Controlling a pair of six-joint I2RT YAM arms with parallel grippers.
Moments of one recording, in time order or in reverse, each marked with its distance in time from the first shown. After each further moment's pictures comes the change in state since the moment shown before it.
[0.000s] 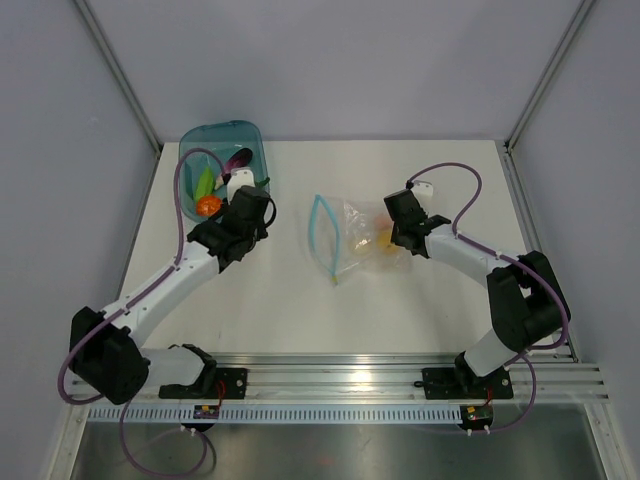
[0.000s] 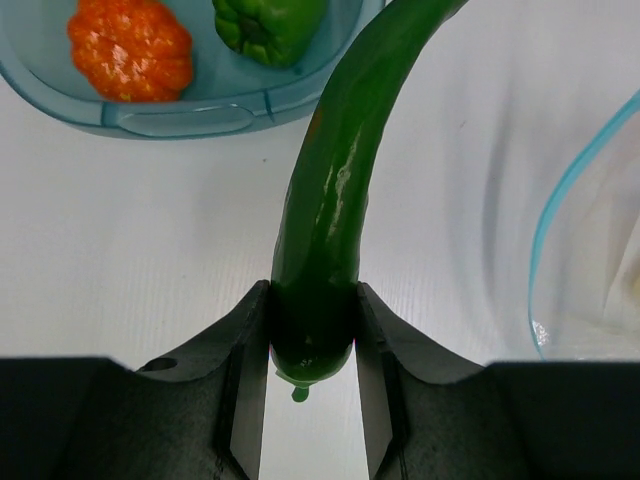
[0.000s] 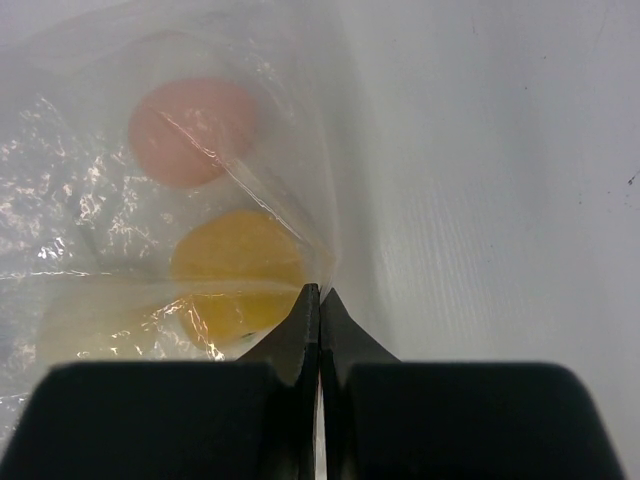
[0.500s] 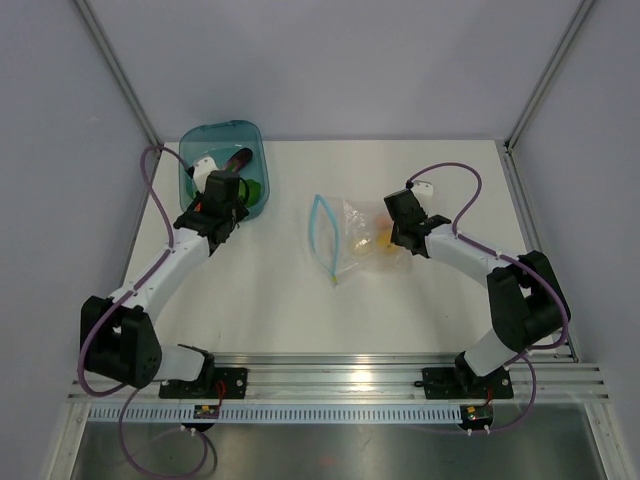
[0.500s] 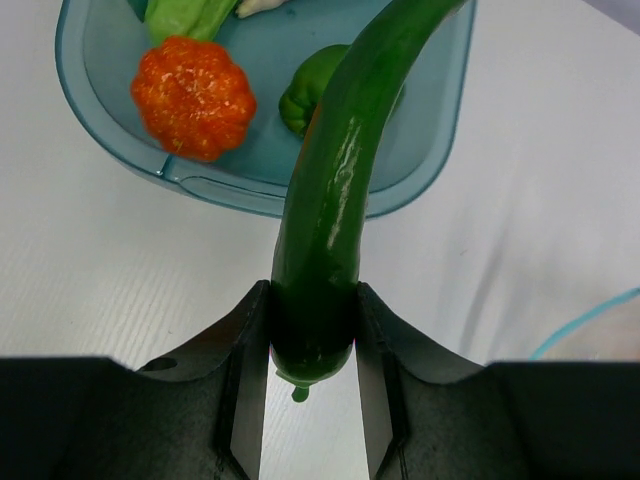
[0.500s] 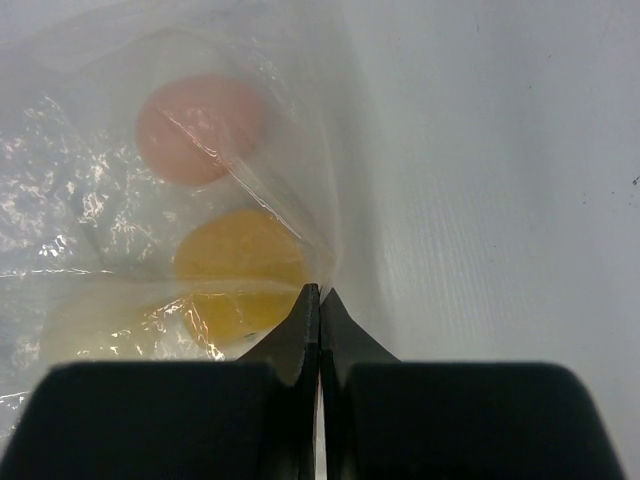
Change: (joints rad) left arm 0.230 -0.013 -0.063 0.195 0.077 -0.136; right arm 0.000 0.000 0.000 0.001 -0.004 0.000
